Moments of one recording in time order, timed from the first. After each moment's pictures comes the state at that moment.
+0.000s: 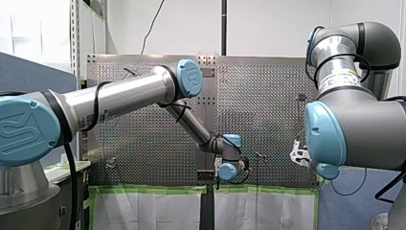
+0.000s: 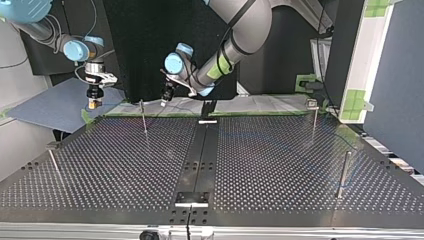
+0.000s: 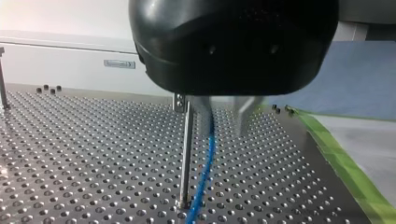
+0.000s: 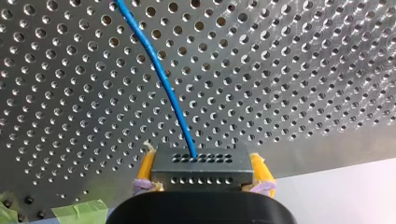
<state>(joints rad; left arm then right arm) -0.77 -2.80 -1.04 -2.50 -1.85 -1.62 1.53 -0.65 1.72 -1.15 1.28 1.78</state>
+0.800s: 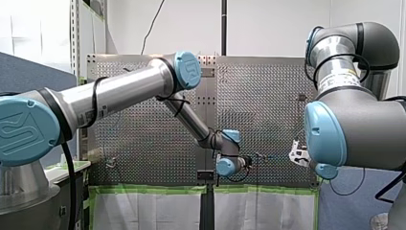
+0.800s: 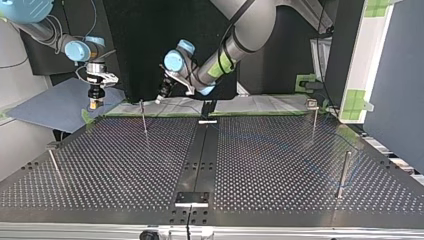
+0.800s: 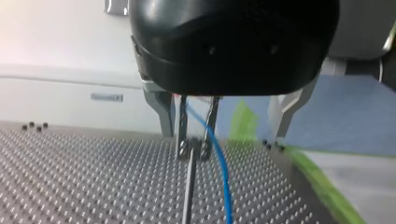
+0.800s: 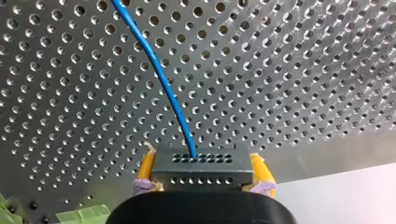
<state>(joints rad) -0.77 -2.73 -1.12 -2.52 -1.75 -1.58 1.54 -0.65 1.72 -1.14 1.29 1.78</state>
